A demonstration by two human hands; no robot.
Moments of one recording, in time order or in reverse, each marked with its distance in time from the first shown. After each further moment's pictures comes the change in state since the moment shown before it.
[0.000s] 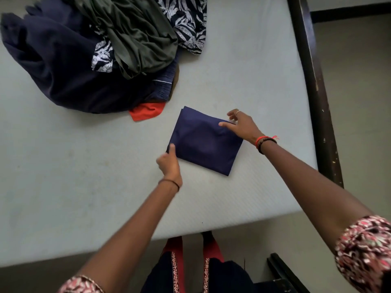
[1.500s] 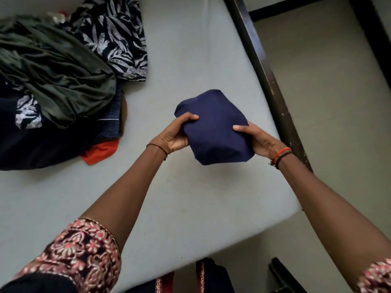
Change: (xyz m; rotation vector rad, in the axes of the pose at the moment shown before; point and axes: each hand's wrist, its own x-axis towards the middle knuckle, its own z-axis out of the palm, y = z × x) left_hand -0.062 0.136 0.163 -0.062 -1.104 -0.276; right_hand -0.013 0.087 -0.116 1.119 -0.210 0.147
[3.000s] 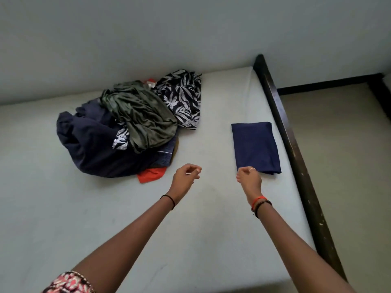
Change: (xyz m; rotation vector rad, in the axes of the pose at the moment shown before) left_hand -0.122 0.001 -0.032 0.705 0.527 0.491; right_hand 0.005 0.000 0.122 -0.396 0.641 -0.141
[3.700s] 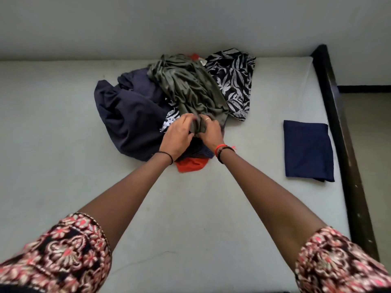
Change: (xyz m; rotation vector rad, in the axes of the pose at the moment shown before) left_hand 0.099 -0.024 -0.198 0.771 0.194 0.531; right_hand -0.024 -0.112 0.281 -0.579 -0.370 -0.562
